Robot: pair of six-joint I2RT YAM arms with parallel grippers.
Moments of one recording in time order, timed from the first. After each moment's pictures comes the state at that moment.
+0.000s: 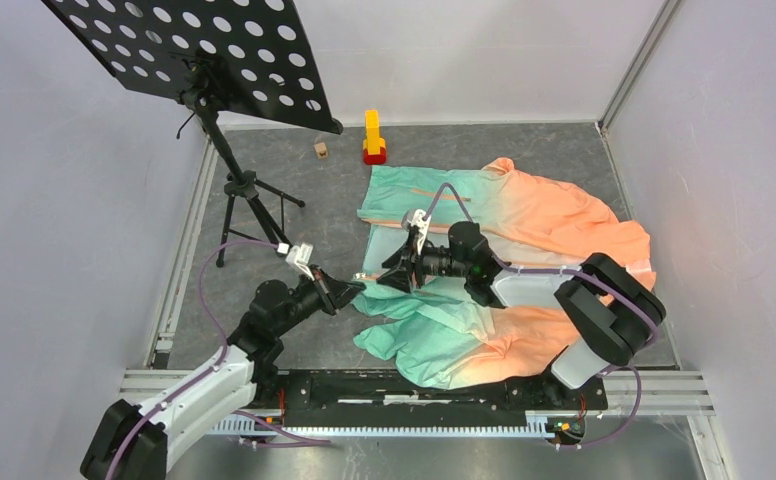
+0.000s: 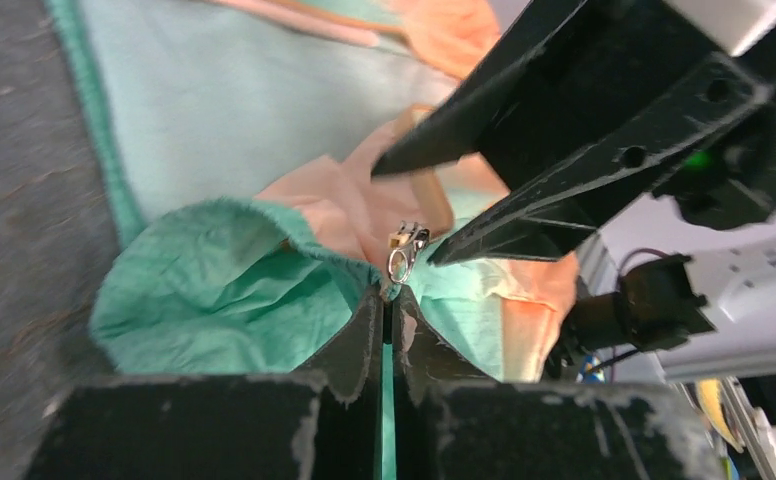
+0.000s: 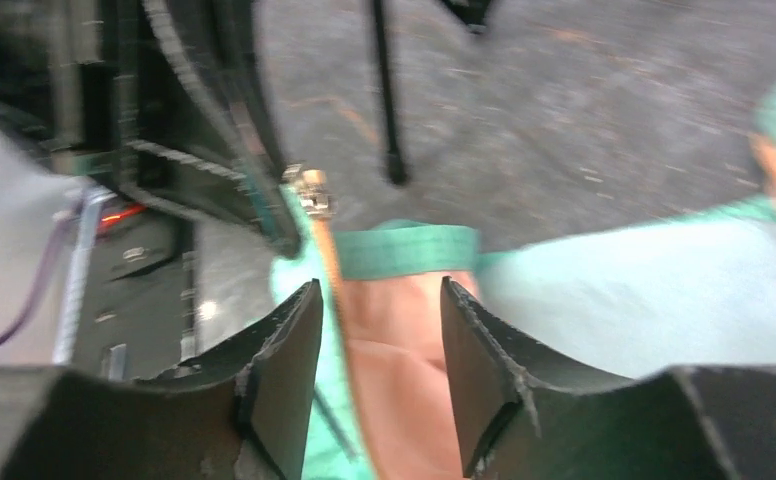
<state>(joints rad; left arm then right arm) -0.54 0.67 0.04 0.54 0.31 -0.74 0.74 1.59 0.60 0.83 -0.71 0.20</state>
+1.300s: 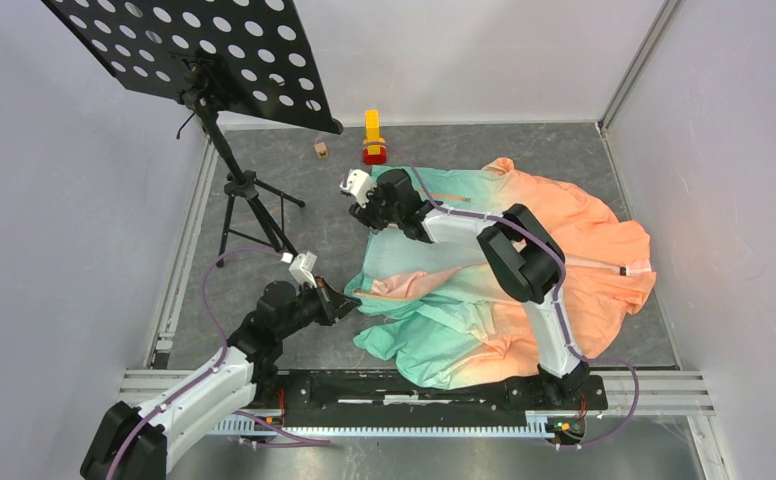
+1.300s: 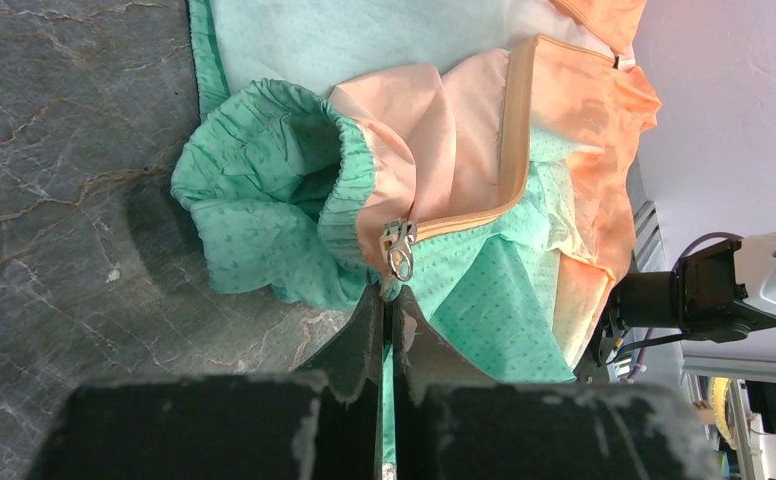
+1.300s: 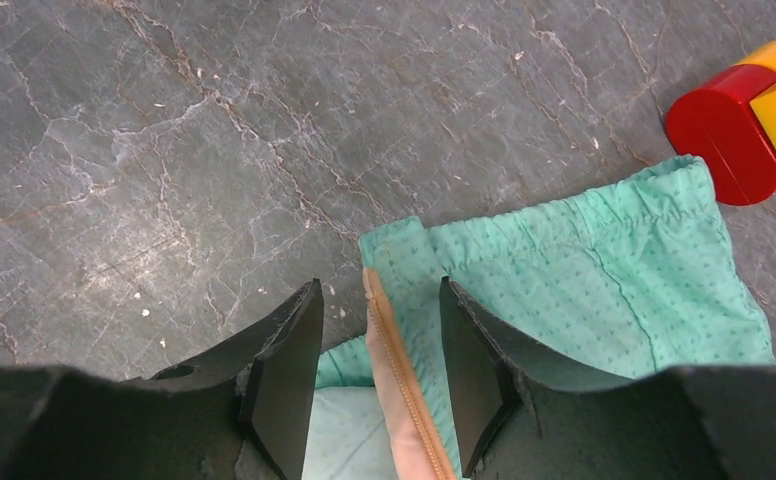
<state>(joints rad) -0.54 0.66 0.06 0.24 0.27 -0.77 0.74 2.17 1.47 0.17 -0.16 -0.38</state>
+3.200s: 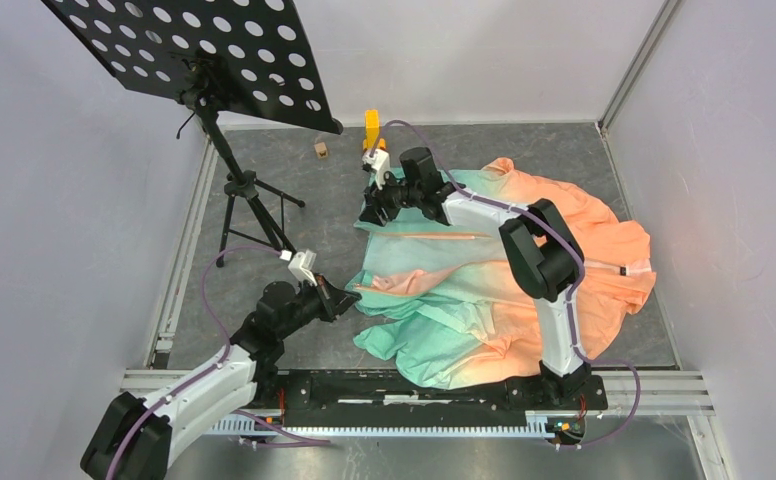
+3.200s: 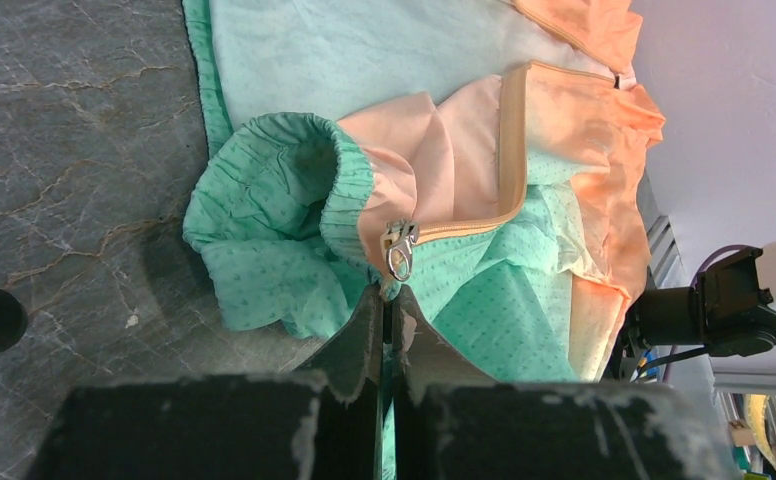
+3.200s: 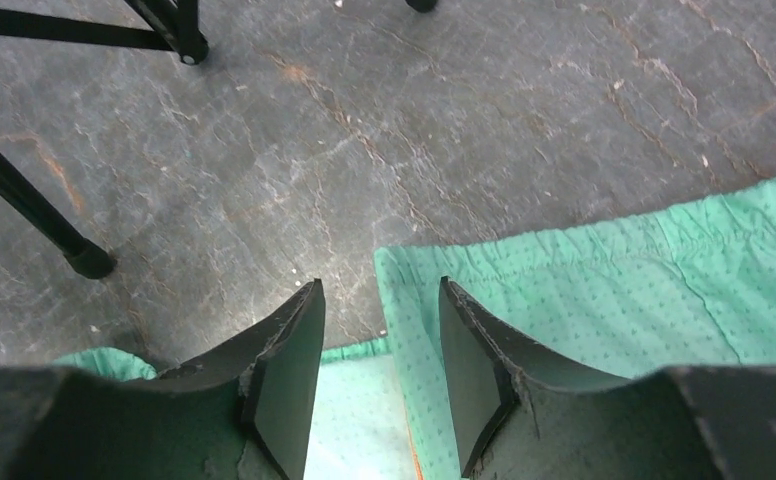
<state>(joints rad) -0.54 0.72 0.04 0.38 0.24 -0.72 0.62 2.11 1.50 0.08 -0.59 -0.15</state>
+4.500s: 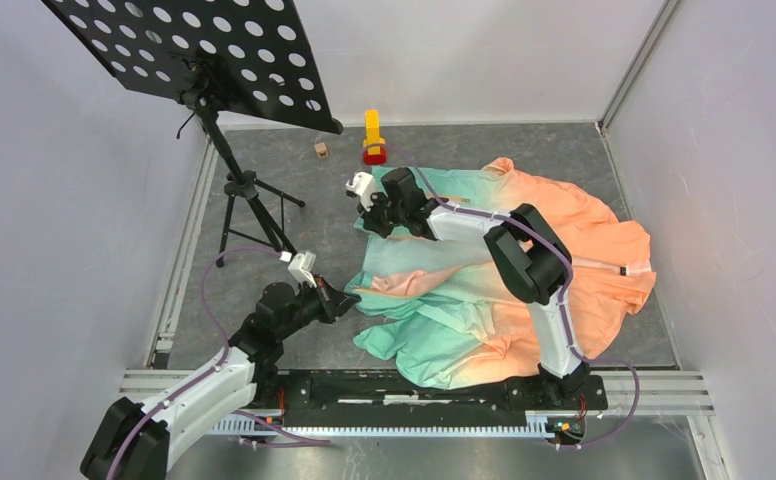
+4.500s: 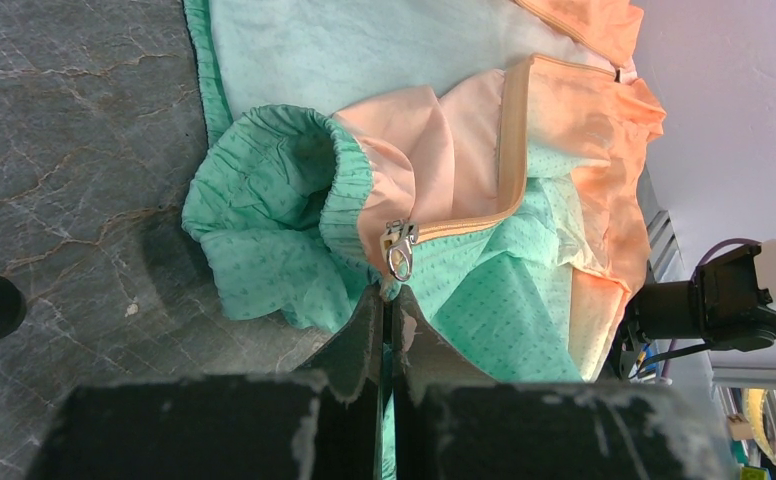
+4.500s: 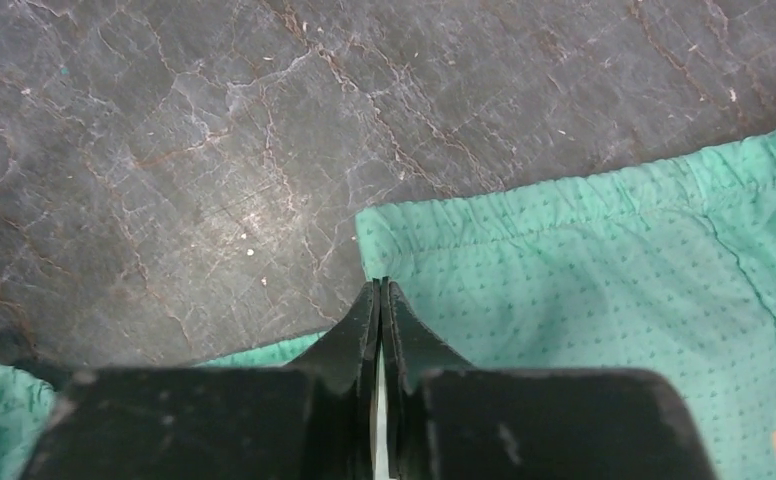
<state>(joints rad) -0.54 0.68 0.03 0.34 0.25 -0.72 0.72 2.14 1.46 0.04 -0.32 -0.30</state>
